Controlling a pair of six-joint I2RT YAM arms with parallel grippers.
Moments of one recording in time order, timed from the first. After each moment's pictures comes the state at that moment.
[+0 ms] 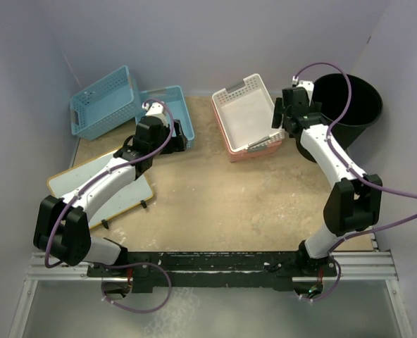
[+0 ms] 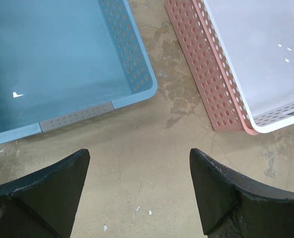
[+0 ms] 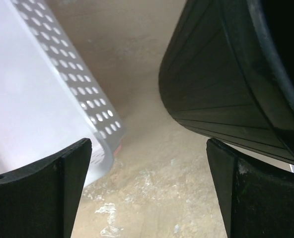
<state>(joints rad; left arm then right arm) -0.43 1.40 1.01 -0.12 -0.09 -0.44 0.21 1.63 1.42 -0.53 0.55 0.22</state>
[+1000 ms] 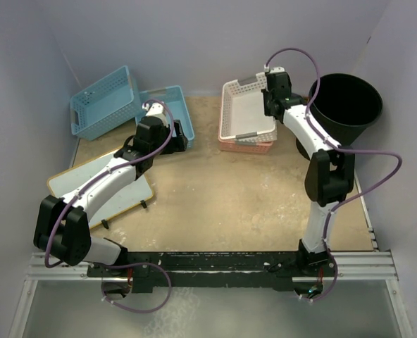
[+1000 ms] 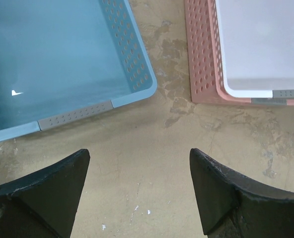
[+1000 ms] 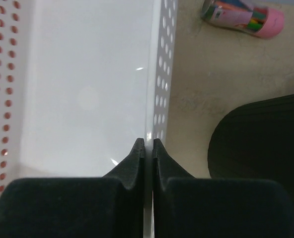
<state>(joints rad) -0.43 1.40 1.01 -0.12 -0.09 -0.45 0.23 1.98 1.77 -0.49 0.32 0.01</state>
